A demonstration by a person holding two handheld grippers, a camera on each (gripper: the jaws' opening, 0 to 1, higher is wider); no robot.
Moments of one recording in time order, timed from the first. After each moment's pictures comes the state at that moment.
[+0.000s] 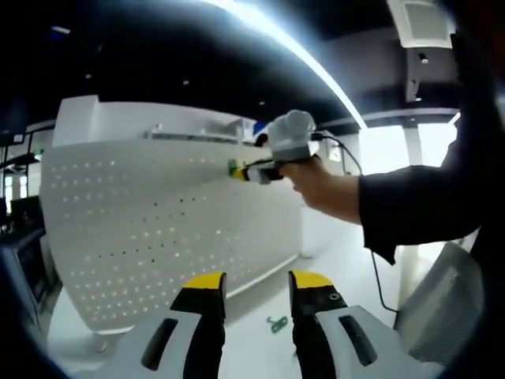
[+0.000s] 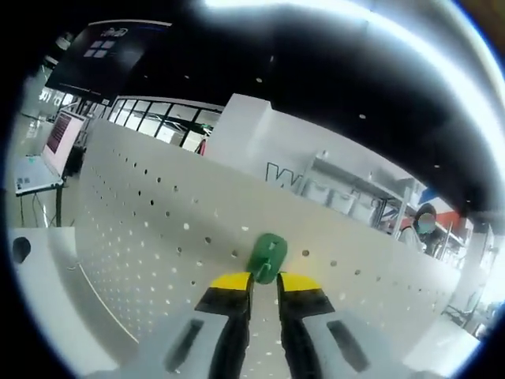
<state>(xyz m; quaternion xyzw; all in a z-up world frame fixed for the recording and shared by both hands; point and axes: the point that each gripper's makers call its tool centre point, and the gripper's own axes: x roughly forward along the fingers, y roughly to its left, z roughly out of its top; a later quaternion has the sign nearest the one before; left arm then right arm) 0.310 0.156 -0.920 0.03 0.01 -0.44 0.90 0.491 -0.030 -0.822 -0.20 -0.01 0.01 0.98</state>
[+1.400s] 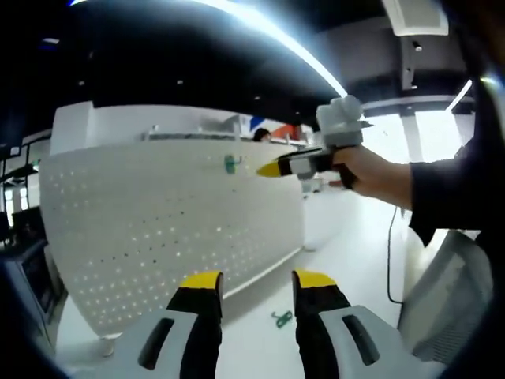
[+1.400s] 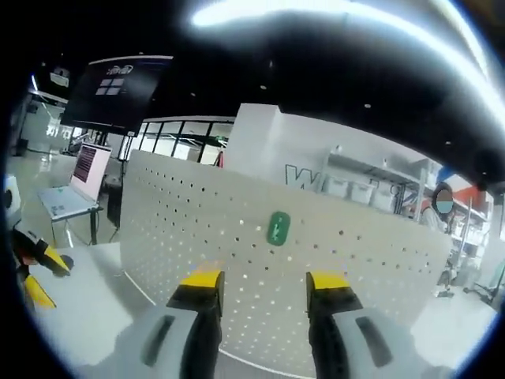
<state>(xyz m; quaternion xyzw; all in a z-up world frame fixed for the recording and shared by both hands) 0.309 0.154 -0.925 0.06 0.02 -0.44 0.90 0.405 -0.029 -0.836 -0.14 0.00 0.08 0.99</state>
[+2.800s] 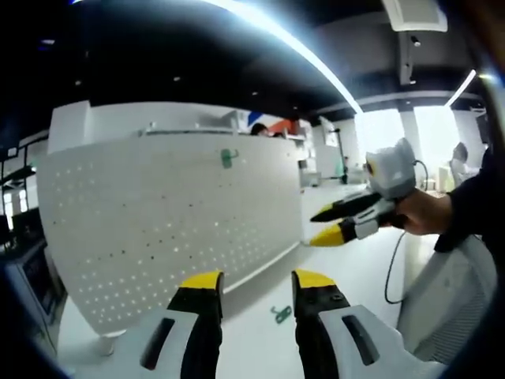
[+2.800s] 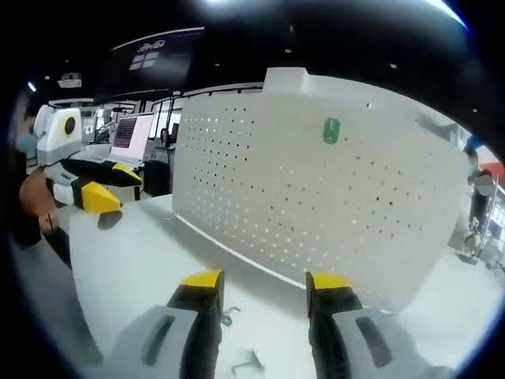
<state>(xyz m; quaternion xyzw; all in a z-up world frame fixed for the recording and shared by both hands) 0.309 0.153 -0.932 0.07 0.03 -0.44 0.90 0.325 0.002 -0.965 -0.12 0.12 0.17 0.97</state>
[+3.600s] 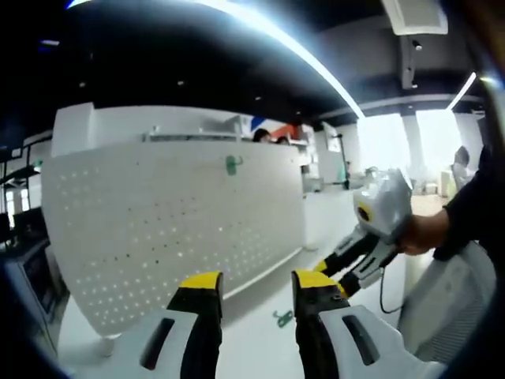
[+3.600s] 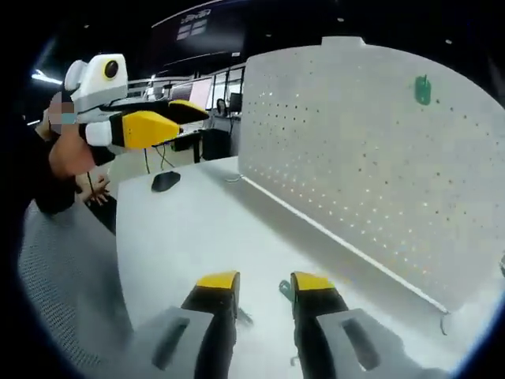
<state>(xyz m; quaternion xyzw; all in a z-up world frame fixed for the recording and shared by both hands) 0.306 0.155 -0.924 0.06 0.01 -0.44 0.90 0.298 0.073 -1.039 -0.15 0.23 0.34 0.90</state>
